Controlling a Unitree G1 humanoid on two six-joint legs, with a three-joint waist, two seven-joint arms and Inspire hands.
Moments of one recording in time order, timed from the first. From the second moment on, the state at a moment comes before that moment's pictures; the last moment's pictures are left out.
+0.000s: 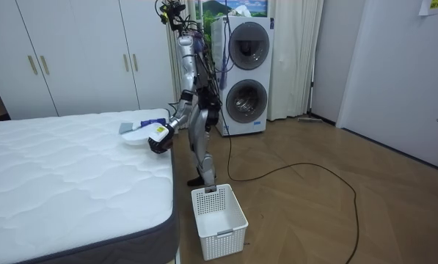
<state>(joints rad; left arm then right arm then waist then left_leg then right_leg) -0.21 0.36 -0.24 1.17 0.49 -0.12 0.69 -0.18 -0.33 0.06 1.20 0.56 -0.11 -0.31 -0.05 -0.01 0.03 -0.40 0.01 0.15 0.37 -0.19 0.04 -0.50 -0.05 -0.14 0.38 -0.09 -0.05</state>
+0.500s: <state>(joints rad) -0.19 0.39 -0.30 1.17 0.52 -0.14 0.69 -0.22 -0.35 0.06 0.94 0.24 -0.23 -0.66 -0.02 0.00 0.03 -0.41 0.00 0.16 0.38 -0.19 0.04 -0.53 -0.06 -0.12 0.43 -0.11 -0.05</state>
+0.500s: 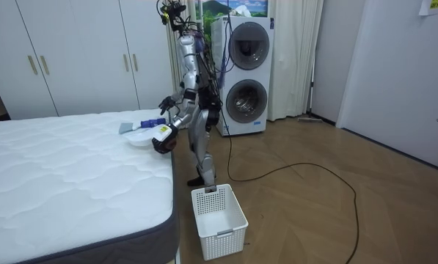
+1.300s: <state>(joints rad) -0.17 0.41 -0.34 1.17 0.60 -0.06 0.66 -0.26 -0.35 0.15 0.72 0.04 -0.25 -0.82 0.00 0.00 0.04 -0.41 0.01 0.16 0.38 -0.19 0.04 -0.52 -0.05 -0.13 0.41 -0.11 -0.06</state>
